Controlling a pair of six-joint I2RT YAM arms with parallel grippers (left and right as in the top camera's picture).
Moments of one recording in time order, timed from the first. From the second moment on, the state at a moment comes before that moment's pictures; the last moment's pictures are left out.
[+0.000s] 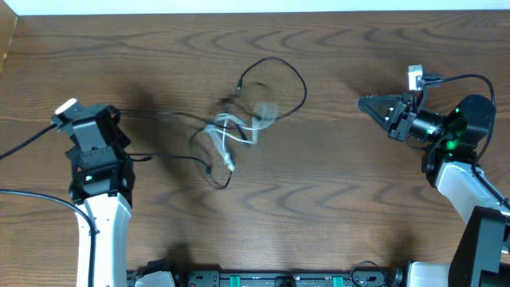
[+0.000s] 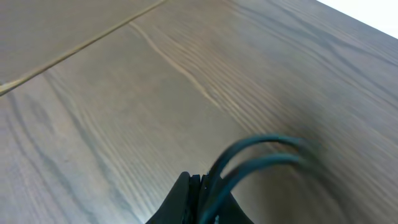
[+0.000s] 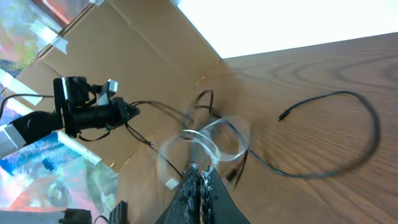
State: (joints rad) left arm 0.26 1.14 0.81 -0.37 -0.45 -0.33; right arm -0.21 1.54 0.67 0.83 -1.37 0.70
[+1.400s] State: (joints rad) left arm 0.20 1.33 0.81 -0.34 0.23 -0.13; right arm -0.06 1.54 0.67 0.82 -1.14 0.66
